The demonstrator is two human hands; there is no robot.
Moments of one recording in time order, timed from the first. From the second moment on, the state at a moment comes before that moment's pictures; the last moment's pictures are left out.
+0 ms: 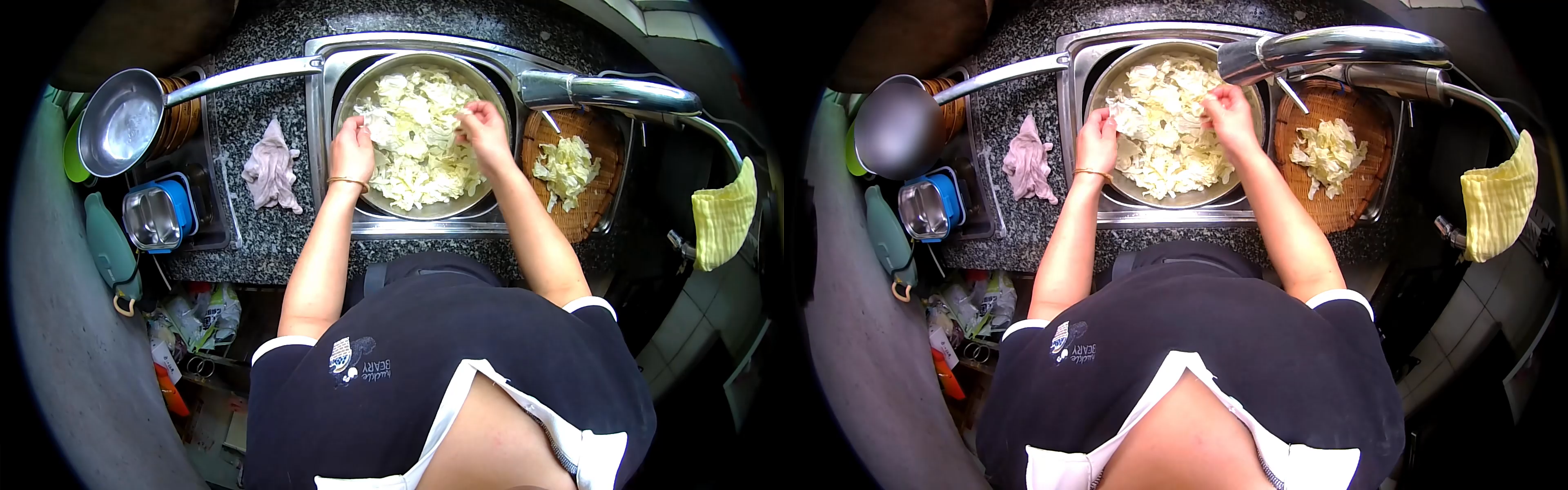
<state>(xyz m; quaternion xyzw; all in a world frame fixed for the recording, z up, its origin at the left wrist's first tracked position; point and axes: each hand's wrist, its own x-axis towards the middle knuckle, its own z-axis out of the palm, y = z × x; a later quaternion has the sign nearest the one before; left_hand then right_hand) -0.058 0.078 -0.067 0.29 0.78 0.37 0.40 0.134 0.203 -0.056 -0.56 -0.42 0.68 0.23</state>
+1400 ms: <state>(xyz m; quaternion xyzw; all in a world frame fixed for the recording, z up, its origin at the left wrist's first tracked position) -0.056 0.111 -0.051 0.50 0.81 0.03 0.30 0.144 0.239 -0.056 -0.45 -0.80 0.38 -0.04</state>
